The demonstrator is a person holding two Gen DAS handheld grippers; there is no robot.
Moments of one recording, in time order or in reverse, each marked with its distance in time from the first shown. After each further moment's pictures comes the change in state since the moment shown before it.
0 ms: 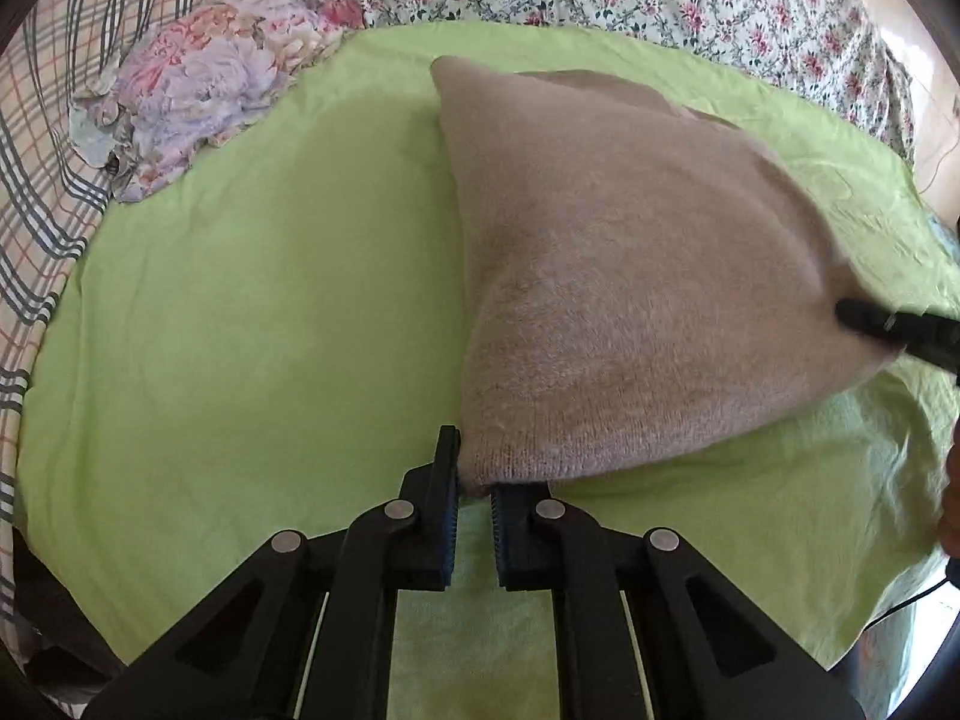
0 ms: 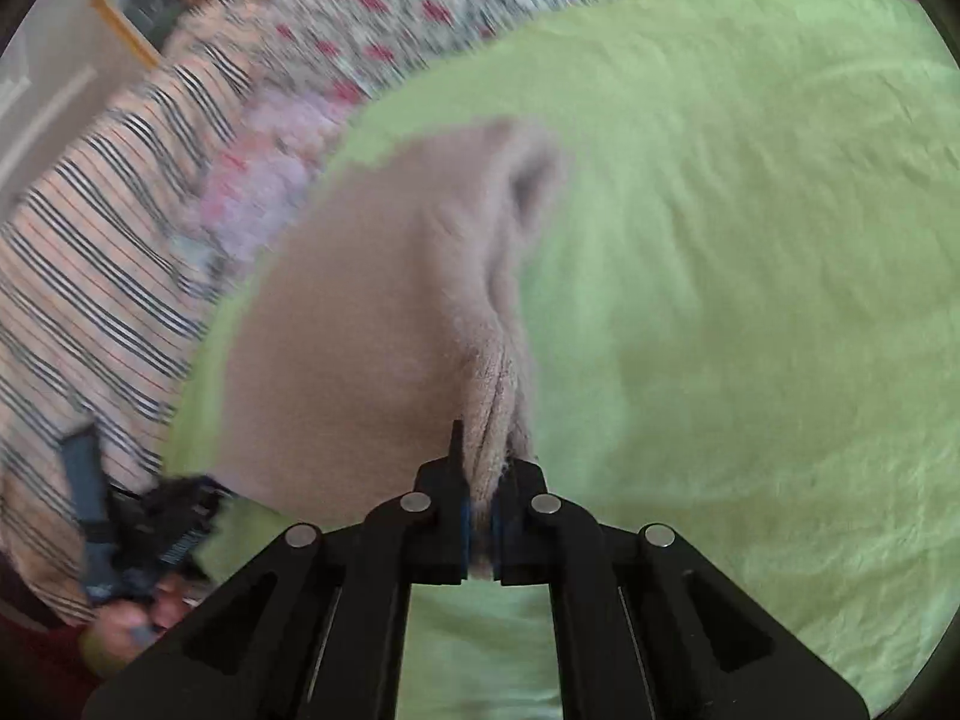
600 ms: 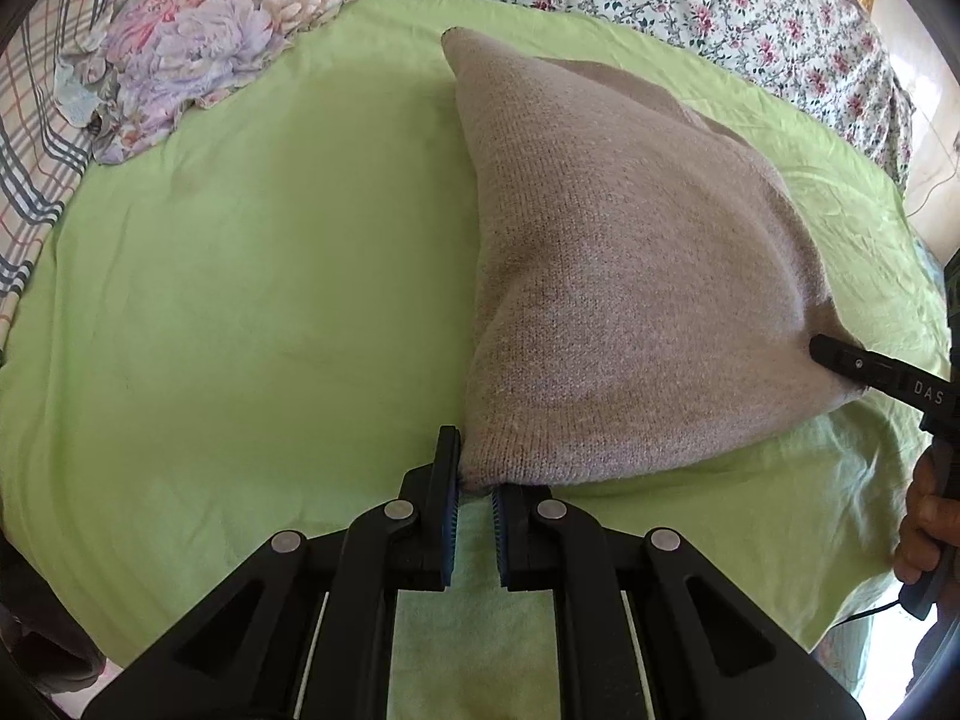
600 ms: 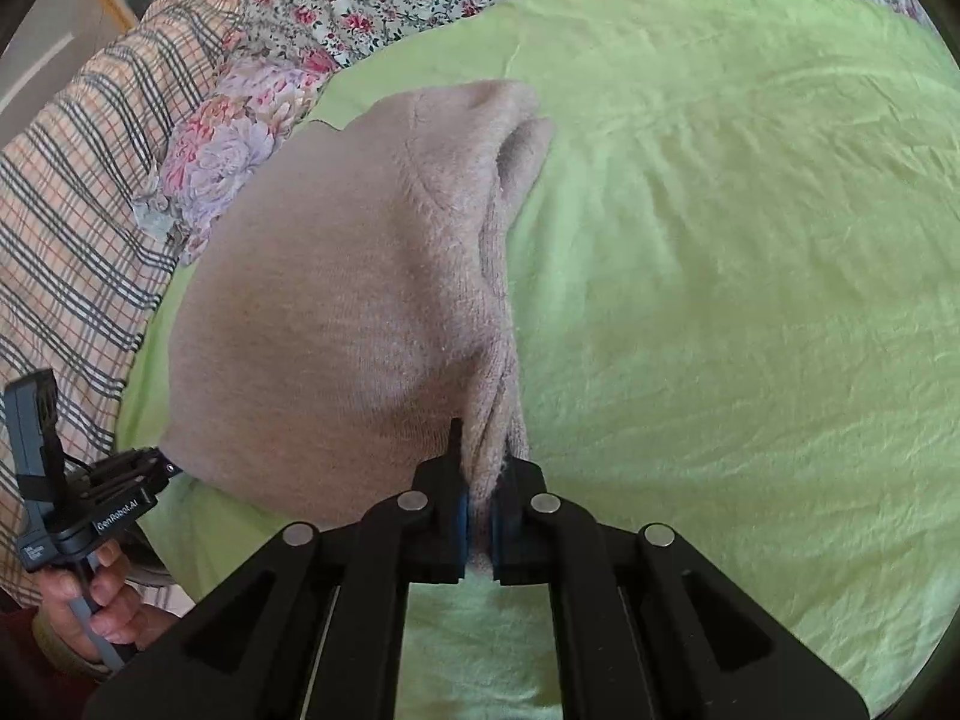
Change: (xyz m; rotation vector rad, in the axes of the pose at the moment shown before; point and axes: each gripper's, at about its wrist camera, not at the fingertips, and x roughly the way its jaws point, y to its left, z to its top) left arm 0.004 0.014 0.007 -0.064 0.072 -0.090; right arm -0.002 0.005 -0.004 0.024 0.018 -0.055
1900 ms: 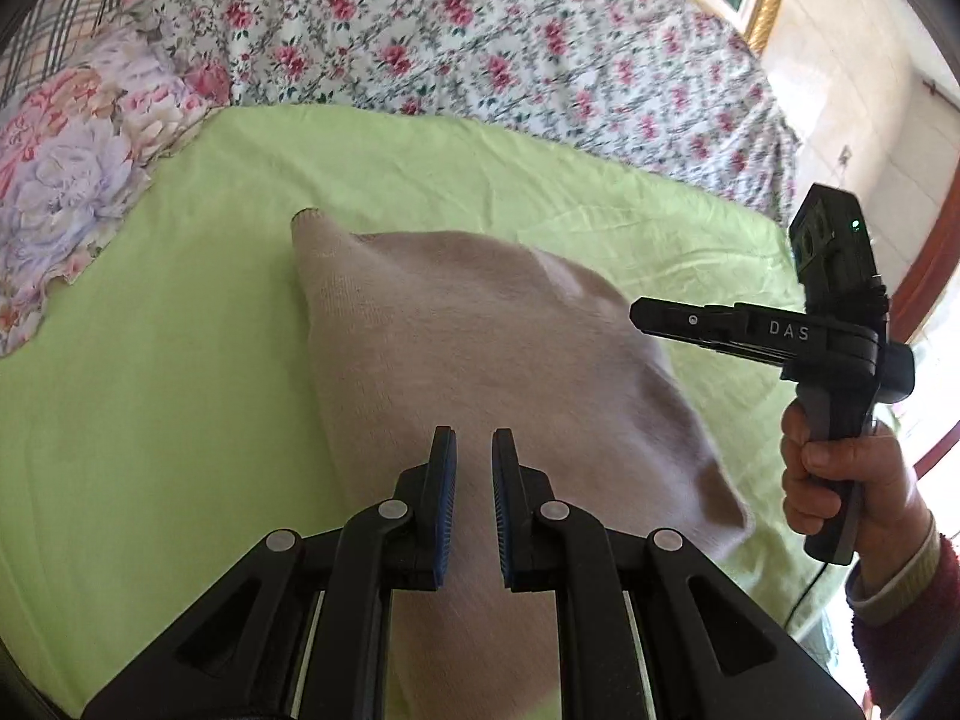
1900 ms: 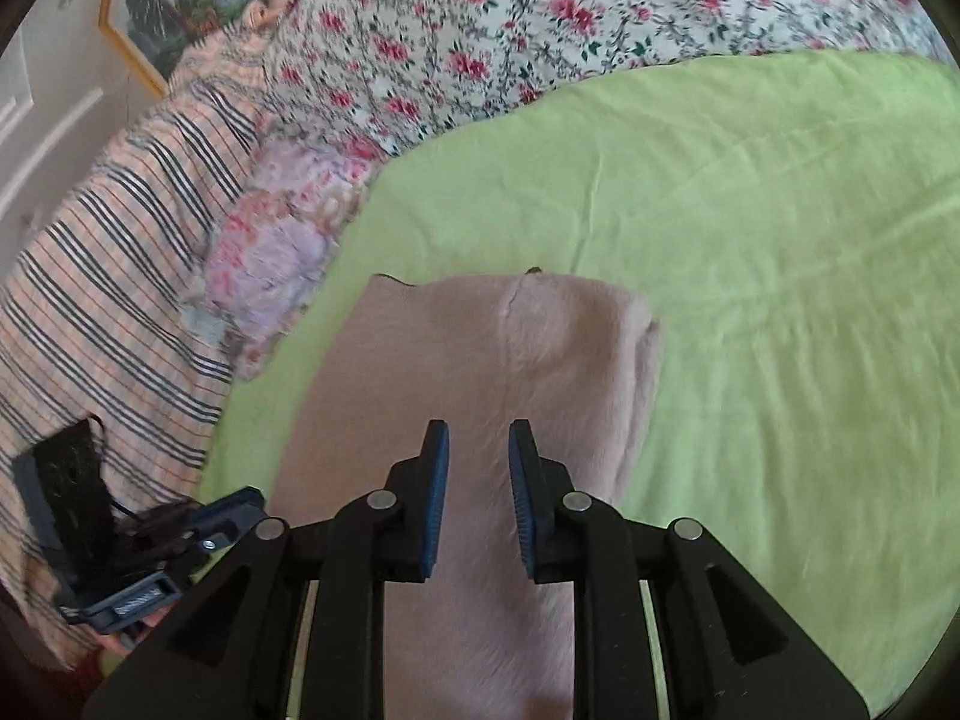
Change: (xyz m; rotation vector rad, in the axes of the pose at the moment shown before) left arm -0.013 -0.021 0.106 0.122 -0.142 -0.289; right arm 0.021 0.040 0.123 -0.032 -0.084 0.098
